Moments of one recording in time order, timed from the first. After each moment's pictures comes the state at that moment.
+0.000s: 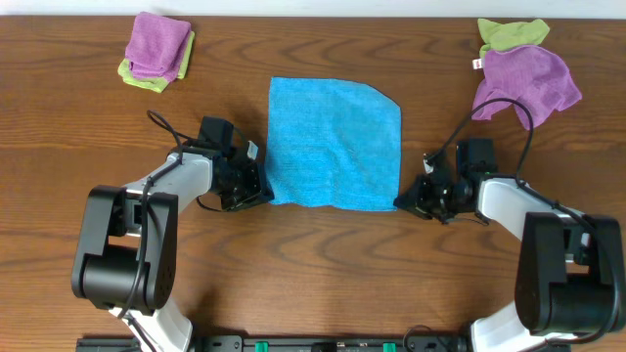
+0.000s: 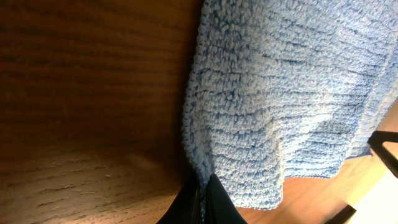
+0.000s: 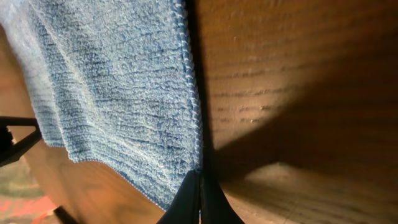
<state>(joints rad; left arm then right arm) -0.16 1.86 0.95 -0.50 0.60 -0.41 -0.02 1.74 0.77 -0.41 -0.65 0.34</state>
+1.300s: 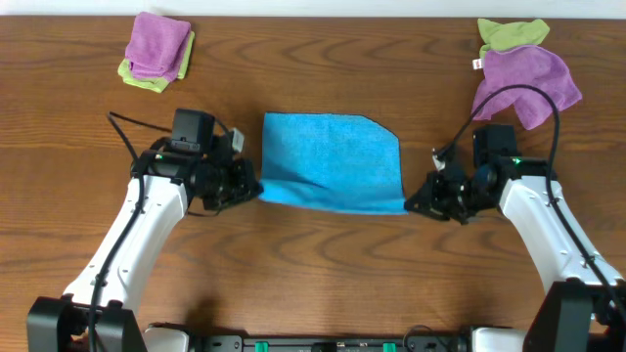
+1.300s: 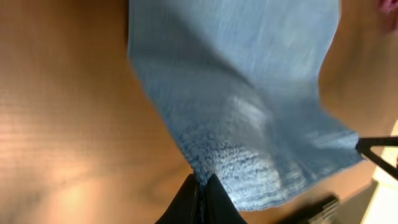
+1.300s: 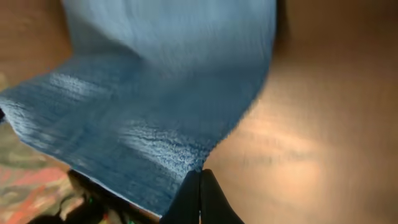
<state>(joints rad) -0.16 1.46 0.99 -0.73 0.51 -0.43 -0.02 1.50 0.93 -0.84 -0.63 0.24</state>
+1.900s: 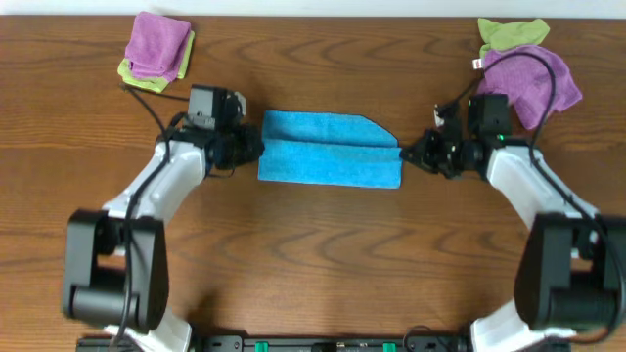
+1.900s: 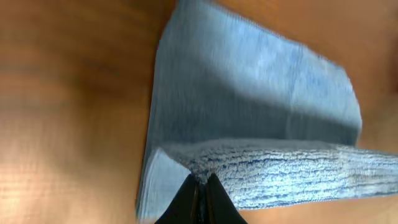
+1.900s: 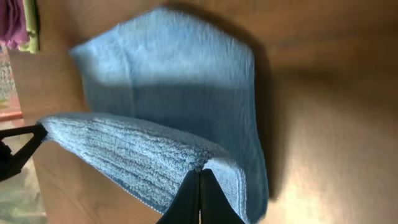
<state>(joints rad) -0.16 1.78 1.10 -0.39 0.40 -0.46 -0.02 1.78 1.07 -0.44 -0.63 0.39</state>
